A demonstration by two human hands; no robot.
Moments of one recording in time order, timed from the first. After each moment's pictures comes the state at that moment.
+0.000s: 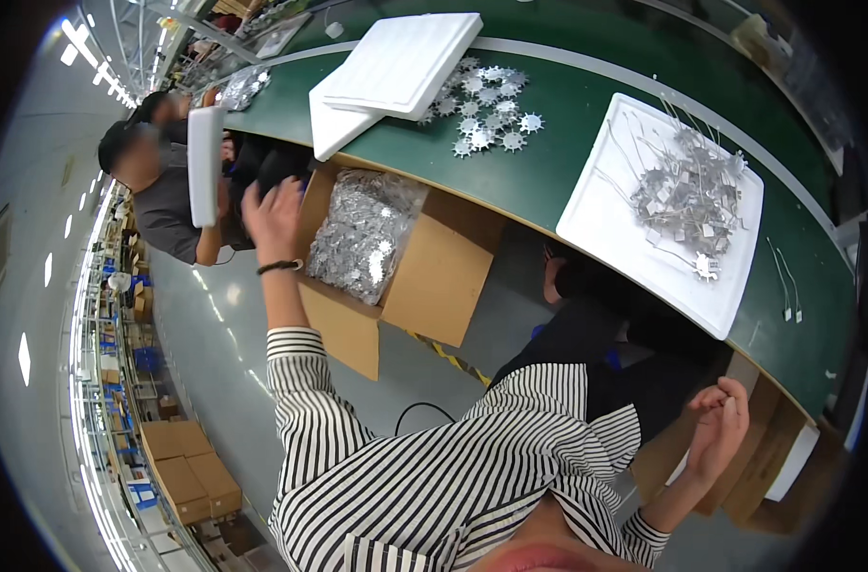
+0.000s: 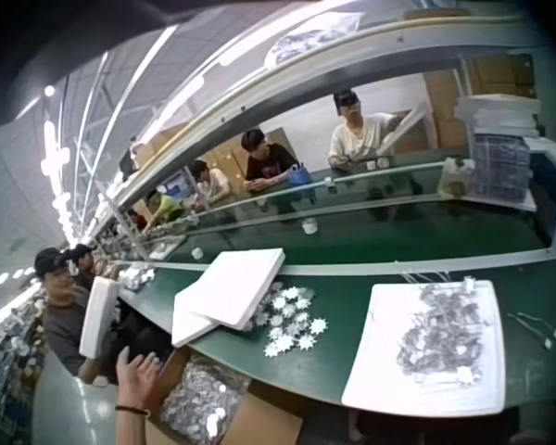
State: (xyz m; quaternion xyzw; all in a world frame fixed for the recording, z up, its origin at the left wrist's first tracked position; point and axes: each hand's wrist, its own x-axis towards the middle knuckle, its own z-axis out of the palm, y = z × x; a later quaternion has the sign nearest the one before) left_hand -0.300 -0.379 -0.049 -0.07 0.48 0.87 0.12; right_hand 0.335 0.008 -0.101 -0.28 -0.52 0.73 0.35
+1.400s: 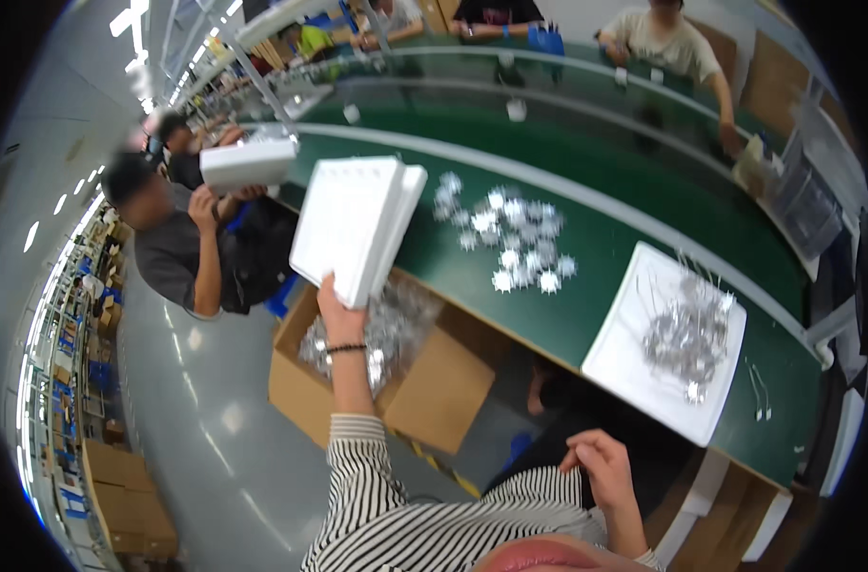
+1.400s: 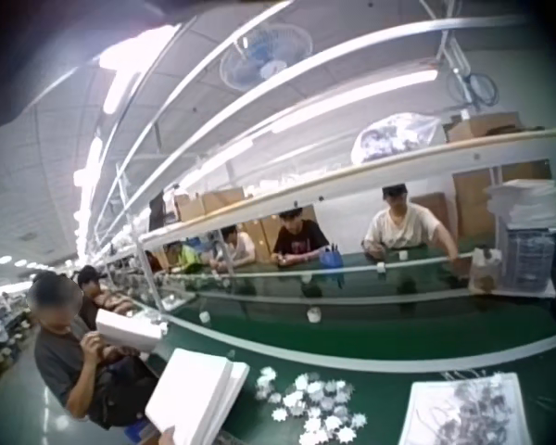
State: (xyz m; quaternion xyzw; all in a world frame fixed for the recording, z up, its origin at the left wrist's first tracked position) left_hand -0.325 -0.350 -0.135 -0.07 0.40 0.91 0.02; right_hand 0.153 -0.066 -0.088 -0.22 -0.53 0.81 0.07
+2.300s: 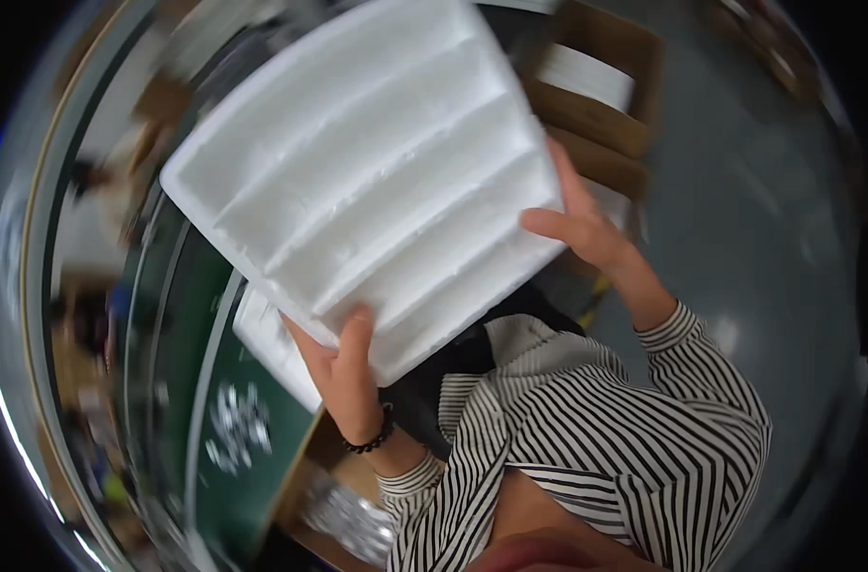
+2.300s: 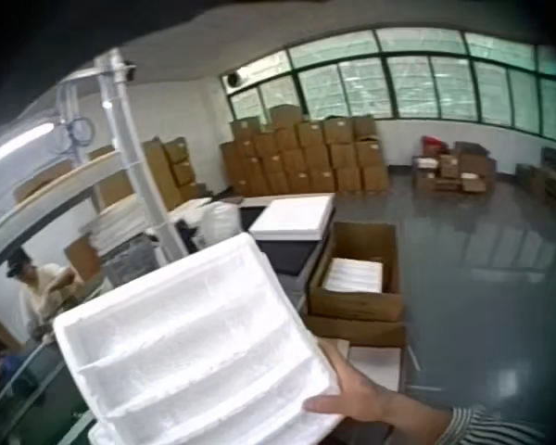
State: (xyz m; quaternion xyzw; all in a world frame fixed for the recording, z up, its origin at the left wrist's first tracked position) left_hand 0.125 -0.040 0.024 0.51 0.54 0.55 0.38; right_hand 0.399 -0.019 -0.032 -0.44 -0.52 0.47 0.56
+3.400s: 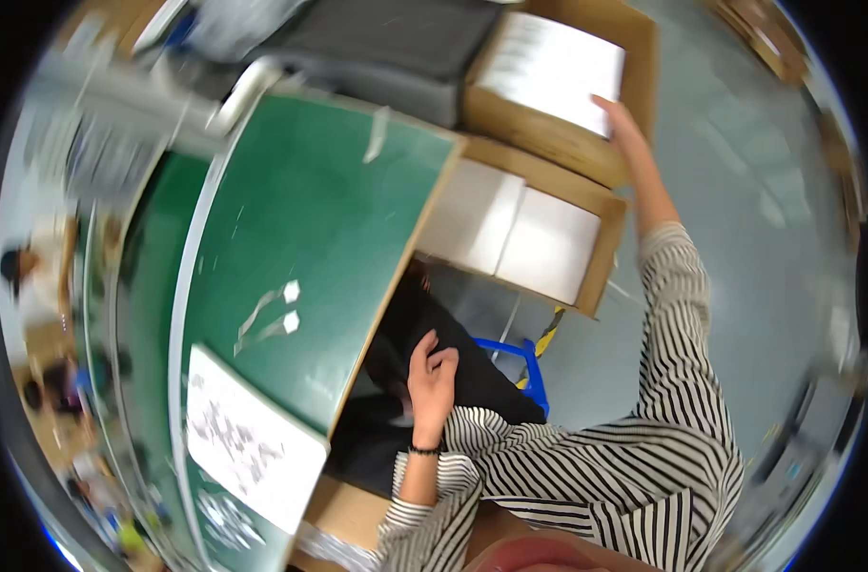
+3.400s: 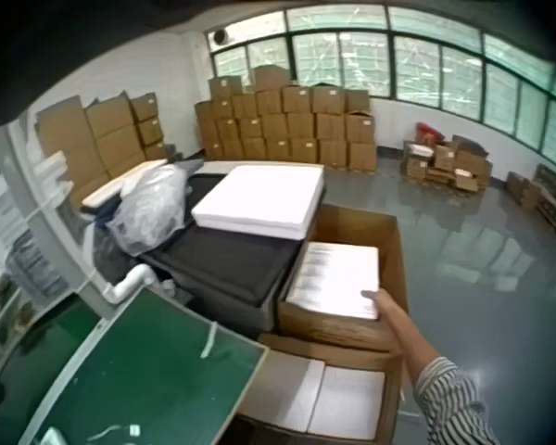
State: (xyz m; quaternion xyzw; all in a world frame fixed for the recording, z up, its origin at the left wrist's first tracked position) left_hand 0.273 0.024 -0.241 0.45 0.61 0.25 0.60; right_hand 0.800 0.222 -0.300 -0.68 -0.17 0.39 0.60
